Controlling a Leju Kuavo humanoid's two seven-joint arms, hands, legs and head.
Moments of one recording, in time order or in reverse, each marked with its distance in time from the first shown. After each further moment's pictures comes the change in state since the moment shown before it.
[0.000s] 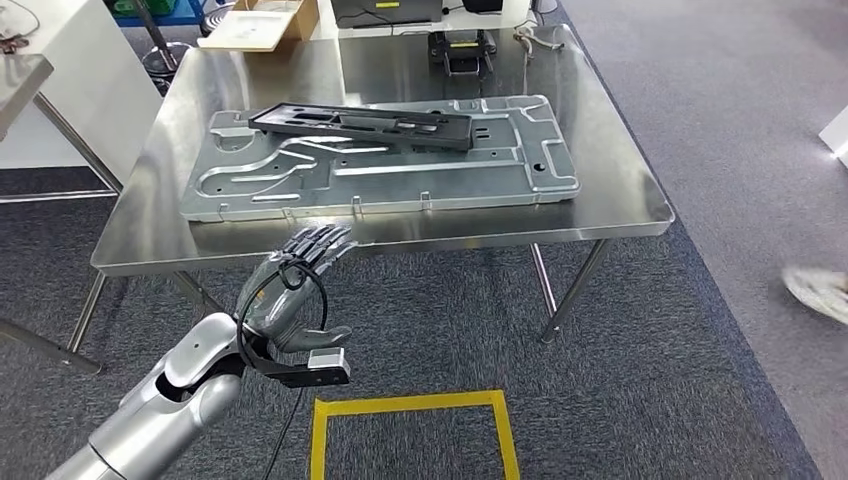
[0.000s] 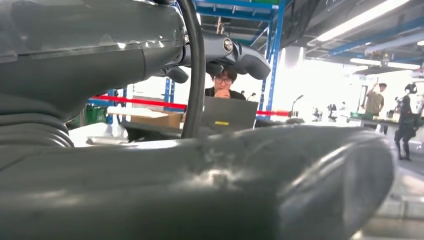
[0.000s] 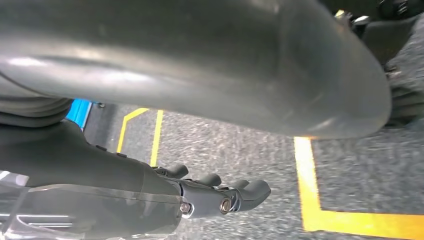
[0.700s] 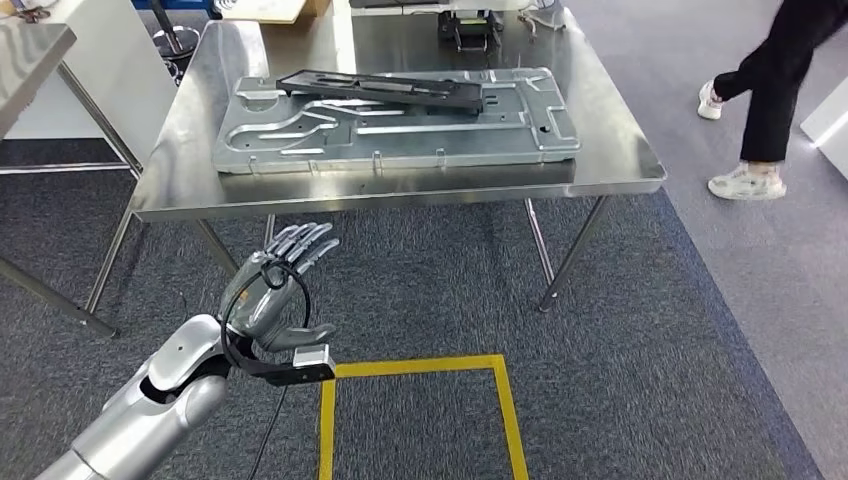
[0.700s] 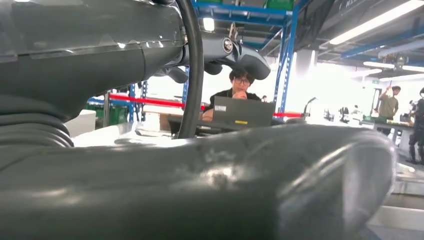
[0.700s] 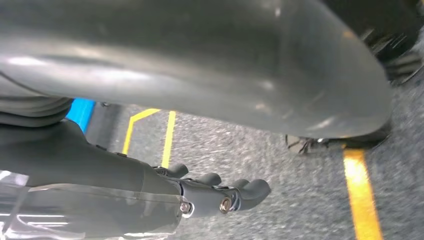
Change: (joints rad) left arm 0.015 0.028 0.028 -0.002 -0.002 0.019 0.000; right arm -0.004 -0.003 0.008 0.000 0.006 0.003 -0.006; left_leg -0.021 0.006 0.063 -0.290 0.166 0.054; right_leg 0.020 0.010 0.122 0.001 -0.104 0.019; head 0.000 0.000
